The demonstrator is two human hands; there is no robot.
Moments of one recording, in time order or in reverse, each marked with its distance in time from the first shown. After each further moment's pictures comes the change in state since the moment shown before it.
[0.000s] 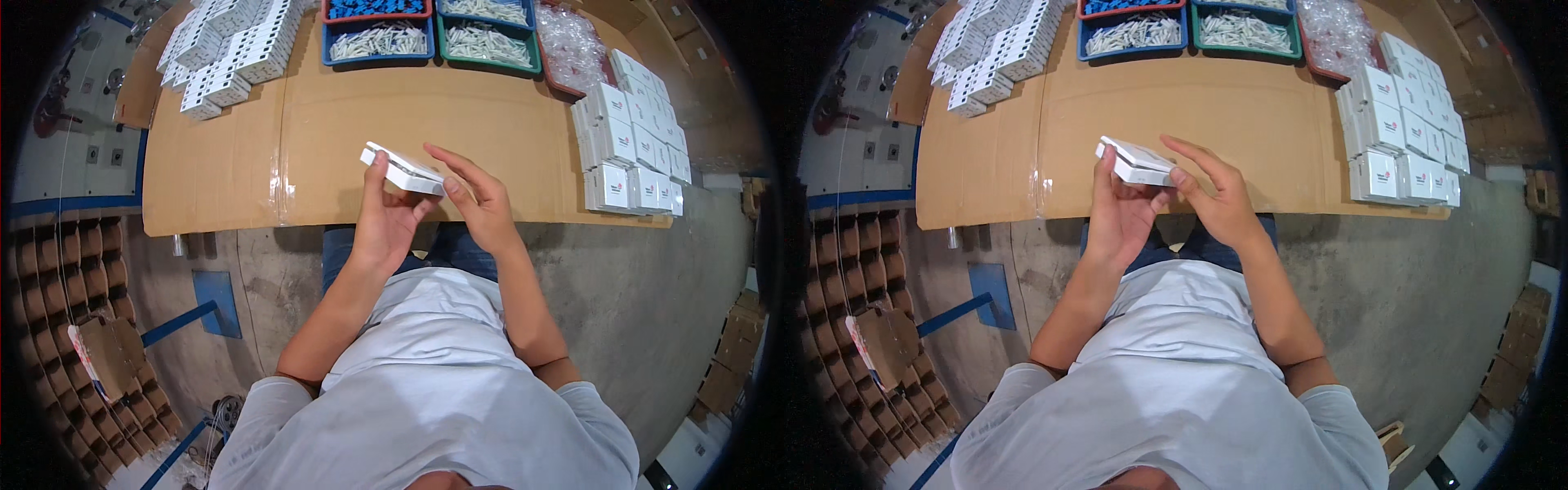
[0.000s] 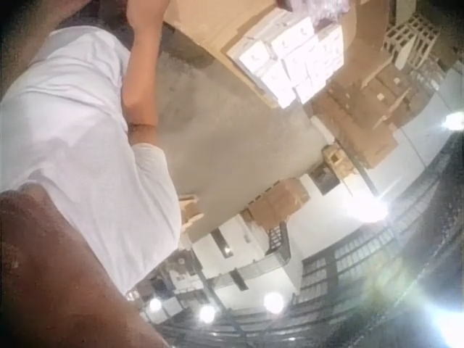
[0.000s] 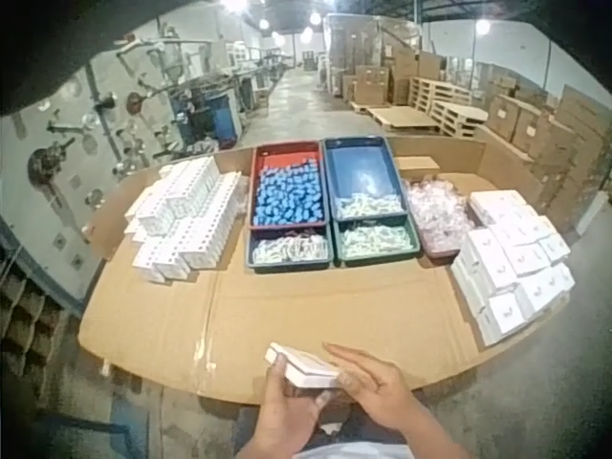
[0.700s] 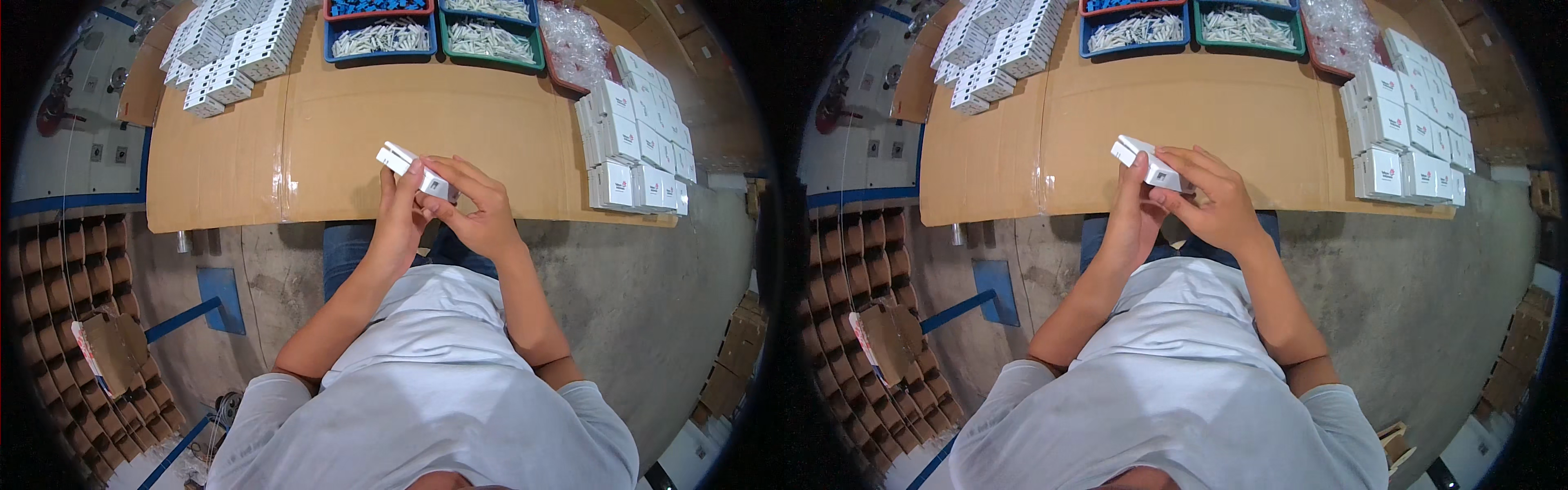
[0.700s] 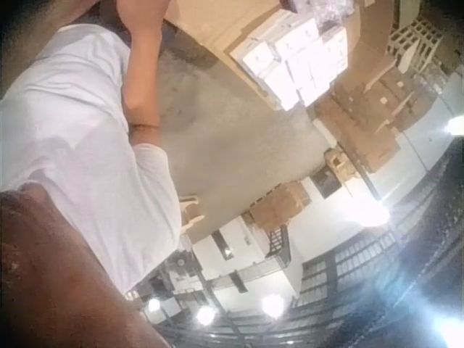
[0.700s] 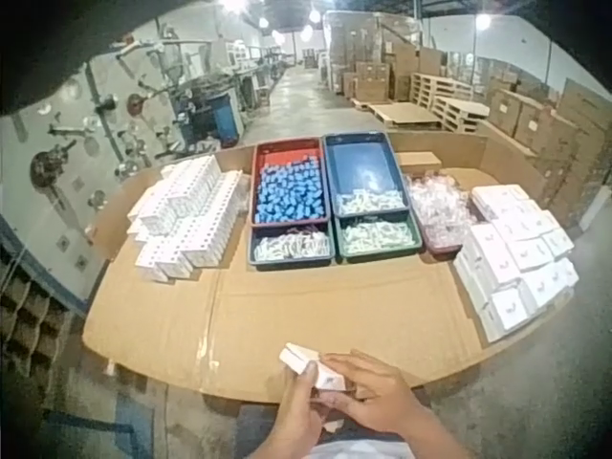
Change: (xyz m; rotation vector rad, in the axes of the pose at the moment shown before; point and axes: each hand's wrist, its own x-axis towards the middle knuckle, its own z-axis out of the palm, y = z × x) left_hand -0.006 -0.017 0.007 0.381 -0.018 0.045; right_hand -0.002 -0.007 -0.001 -0.466 -0.029 -0.280
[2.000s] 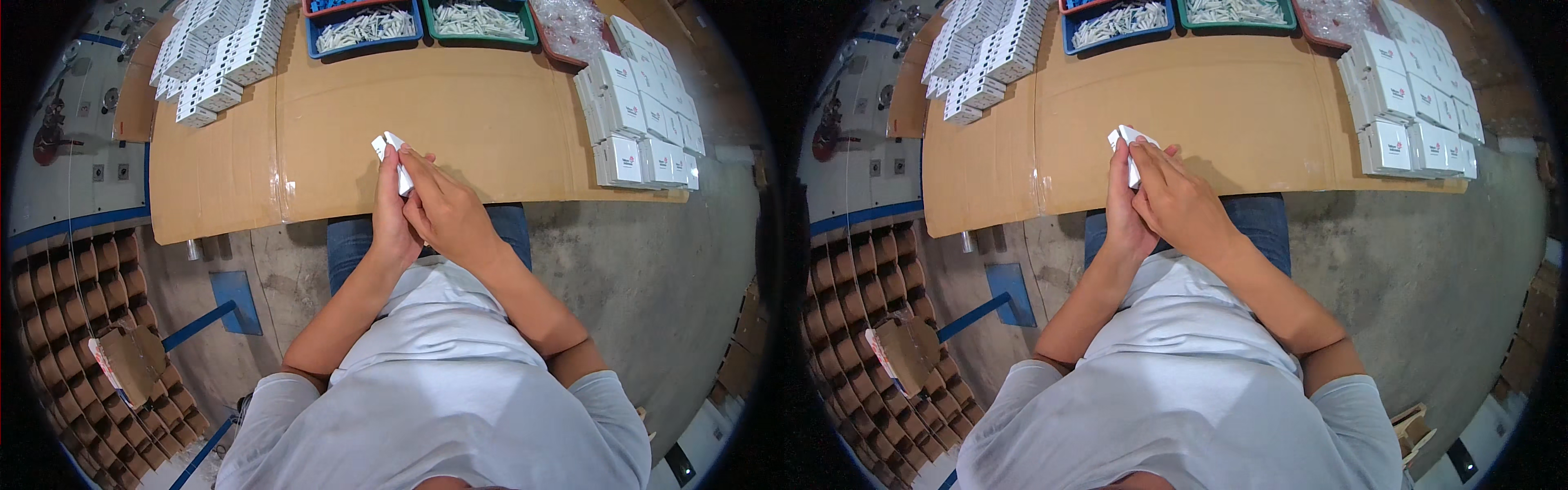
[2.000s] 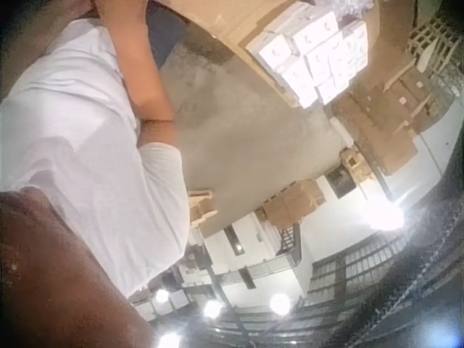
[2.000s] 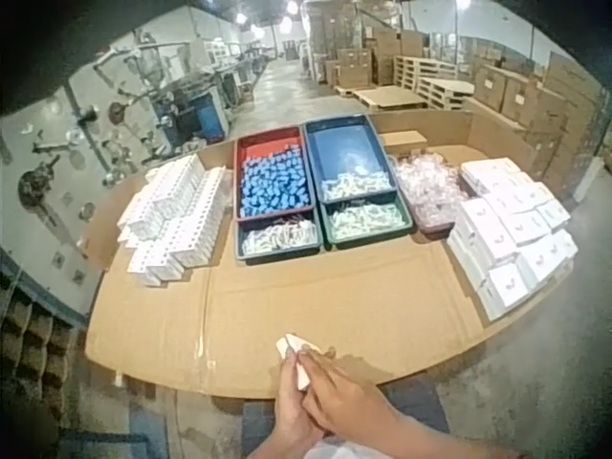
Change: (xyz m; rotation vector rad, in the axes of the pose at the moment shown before) left_hand 0.009 -0.013 0.001 -0.353 0.076 -0.182; right_hand -0.009 -0.018 0.041 -0.259 0.066 -0.014
